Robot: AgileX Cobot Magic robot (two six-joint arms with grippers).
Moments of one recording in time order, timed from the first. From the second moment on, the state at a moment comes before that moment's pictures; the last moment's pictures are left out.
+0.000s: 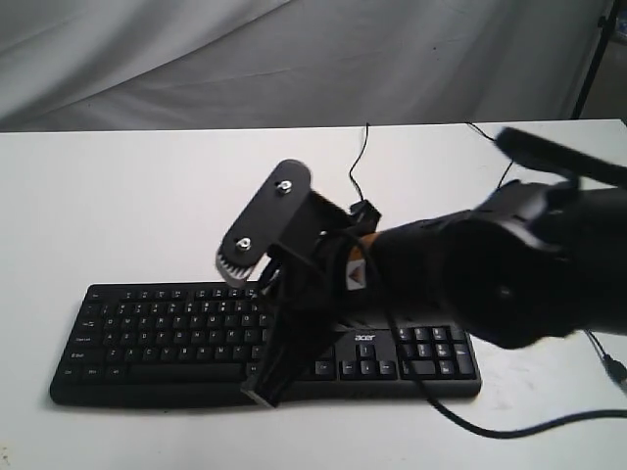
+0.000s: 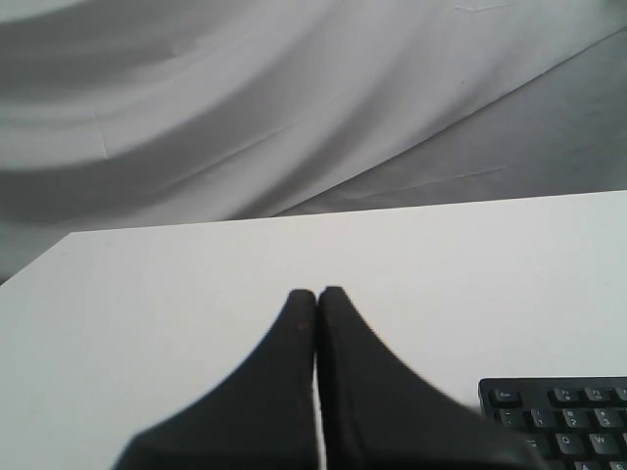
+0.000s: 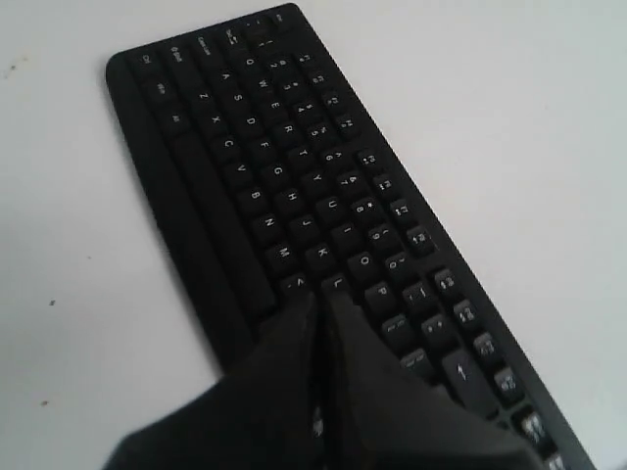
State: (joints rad) left arm 0.13 0.00 -0.01 0.03 0.19 0.09; right arm 0.60 1.58 -0.92 0.19 0.21 -0.44
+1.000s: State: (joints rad) left arm 0.13 0.00 -0.01 0.03 0.19 0.09; right arm 0.60 1.98 -1.06 0.26 0.00 -0.63
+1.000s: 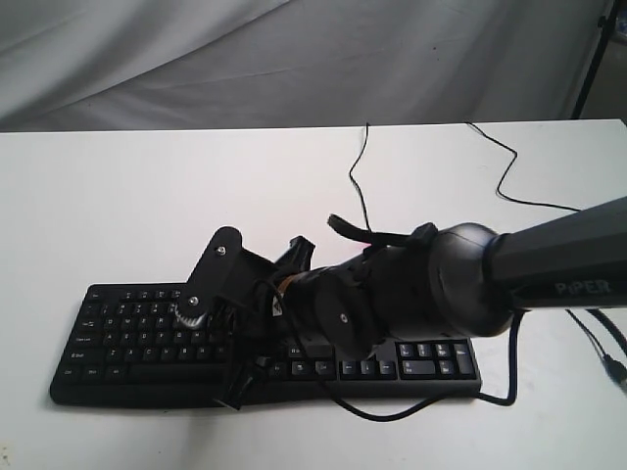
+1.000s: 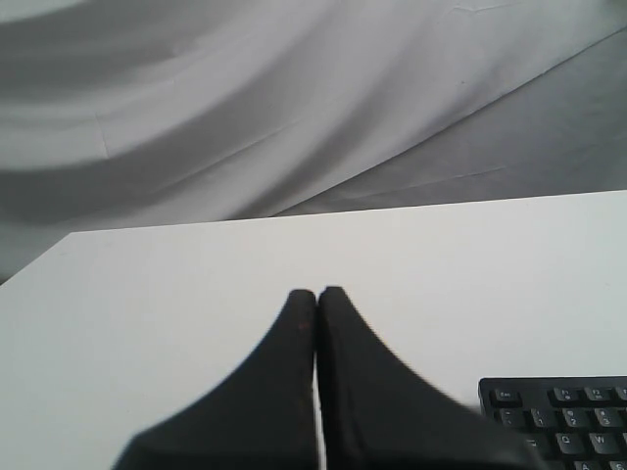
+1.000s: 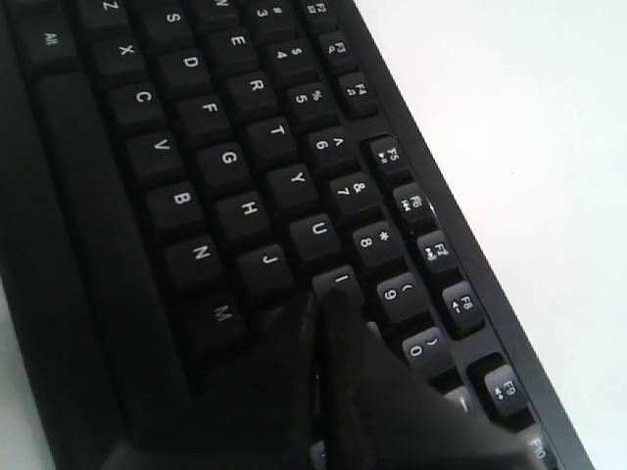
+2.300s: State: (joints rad) left arm 0.13 0.00 -0.01 0.03 0.19 0.09; right arm 0.59 2.02 -1.04 0.26 -0.03 -0.63
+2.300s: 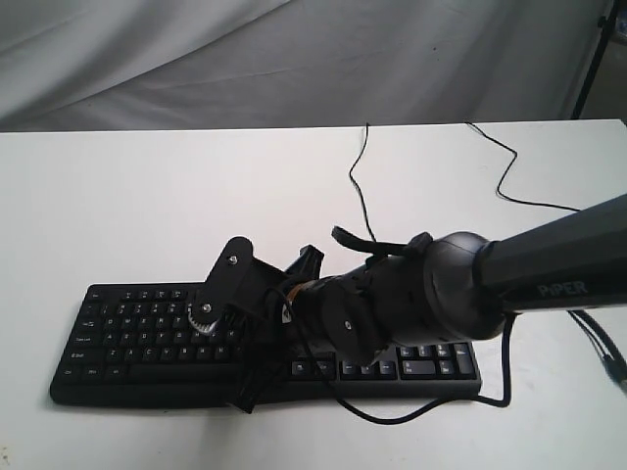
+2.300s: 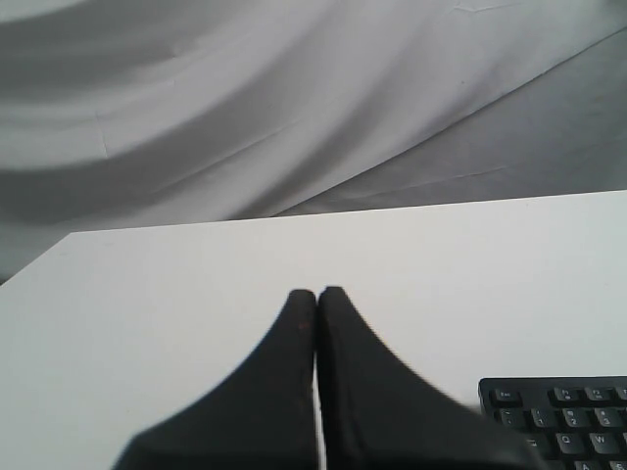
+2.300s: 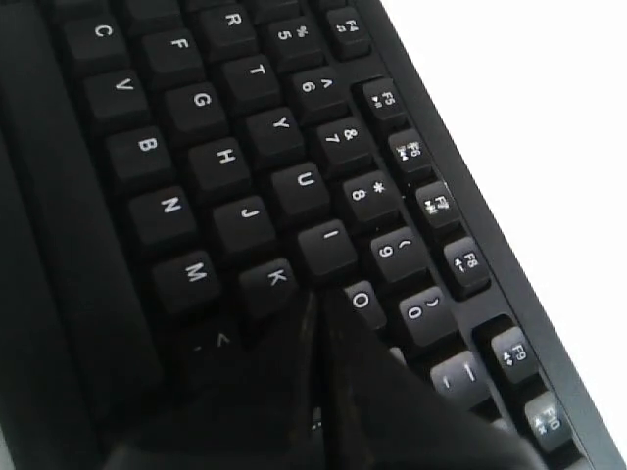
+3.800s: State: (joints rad) left arm 0.13 0.00 -0.01 0.03 0.19 0.09; right arm 0.59 2.05 -1.15 0.23 -0.01 -0.63
